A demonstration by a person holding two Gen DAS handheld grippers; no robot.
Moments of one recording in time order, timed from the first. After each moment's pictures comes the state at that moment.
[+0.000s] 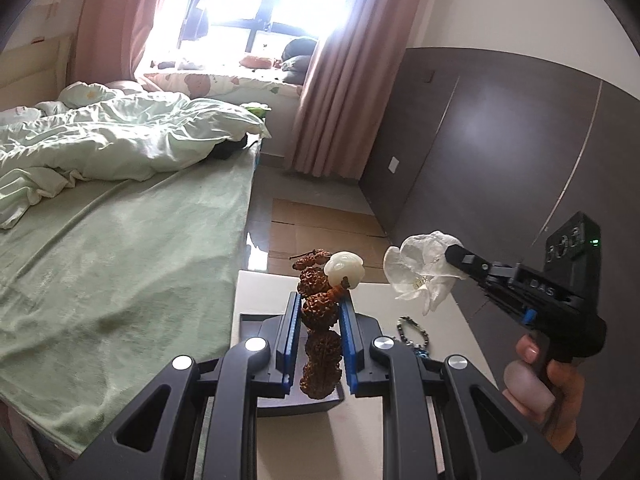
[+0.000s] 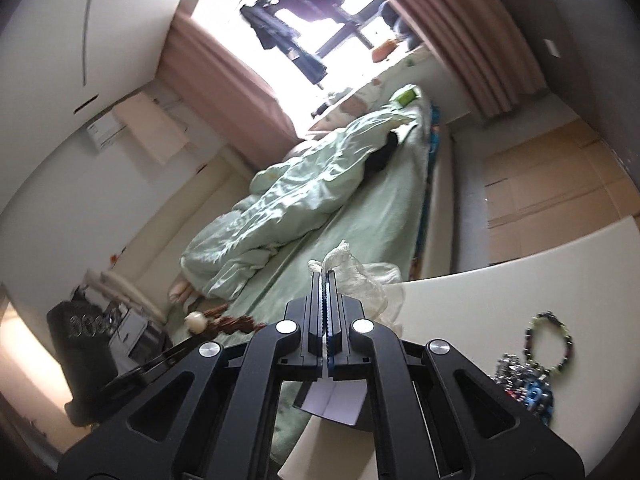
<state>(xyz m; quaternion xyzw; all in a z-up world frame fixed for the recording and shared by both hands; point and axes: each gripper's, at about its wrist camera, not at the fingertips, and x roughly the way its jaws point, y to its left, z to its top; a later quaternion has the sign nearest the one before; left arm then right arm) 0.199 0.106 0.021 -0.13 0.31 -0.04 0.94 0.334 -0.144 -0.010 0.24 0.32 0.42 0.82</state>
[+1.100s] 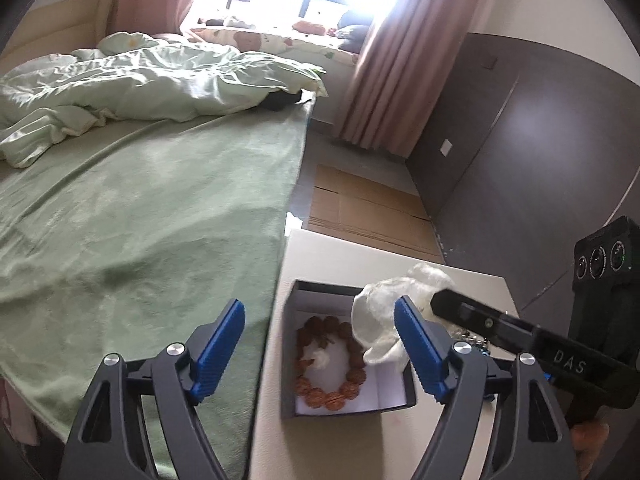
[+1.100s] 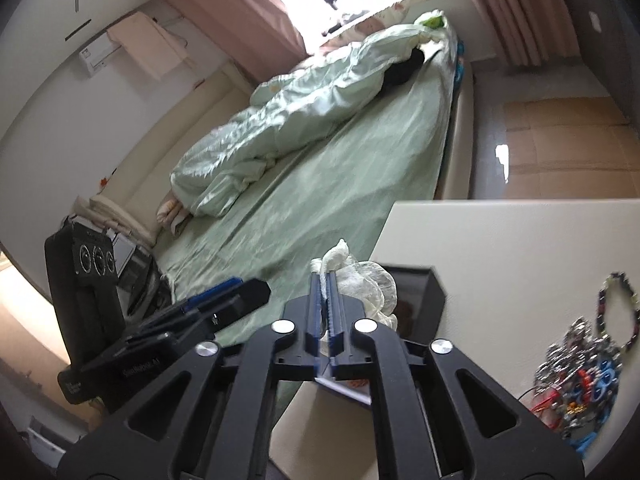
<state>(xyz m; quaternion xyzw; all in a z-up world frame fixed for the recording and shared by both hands) 0.232 0.146 -0.052 -0.17 0.37 0.04 0.91 0.325 -0.047 -0.072 0.14 0.43 0.45 0.77</state>
